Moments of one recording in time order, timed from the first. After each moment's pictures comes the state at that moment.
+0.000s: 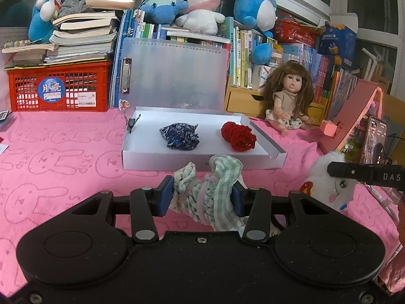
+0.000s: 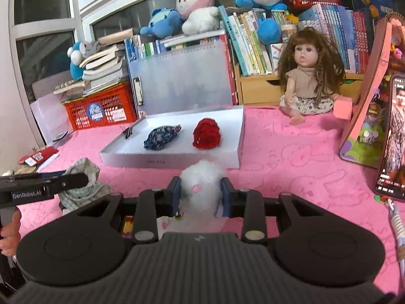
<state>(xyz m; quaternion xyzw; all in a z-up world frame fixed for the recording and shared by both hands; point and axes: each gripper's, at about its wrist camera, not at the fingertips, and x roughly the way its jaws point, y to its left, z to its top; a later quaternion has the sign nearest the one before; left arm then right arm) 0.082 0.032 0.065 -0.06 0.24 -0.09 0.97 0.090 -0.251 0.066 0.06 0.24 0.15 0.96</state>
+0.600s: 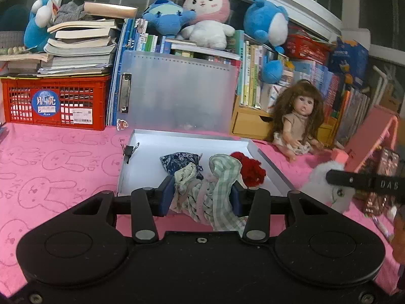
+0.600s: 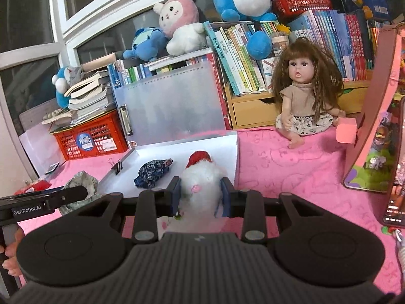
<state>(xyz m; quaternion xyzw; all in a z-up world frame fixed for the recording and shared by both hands) 0.150 0.037 0.090 -0.08 0.23 -0.08 0.97 0.145 -0.250 0.088 0.10 0.22 0.13 0.96</state>
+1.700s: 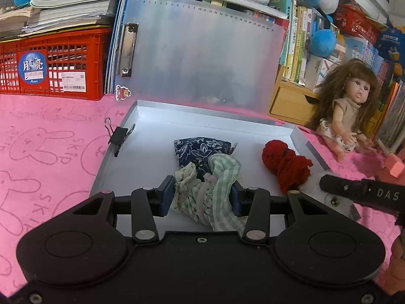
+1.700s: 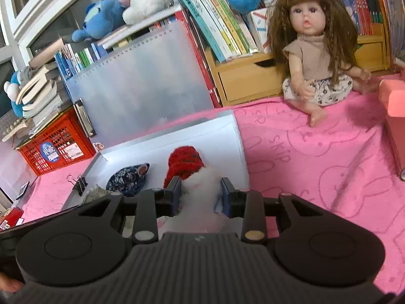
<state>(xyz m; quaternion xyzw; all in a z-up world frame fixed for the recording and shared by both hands) 0.286 0.026 0.030 -0.10 0.31 -0.02 0.95 0.268 -0.218 0.039 0.16 0.30 0.08 0.94</state>
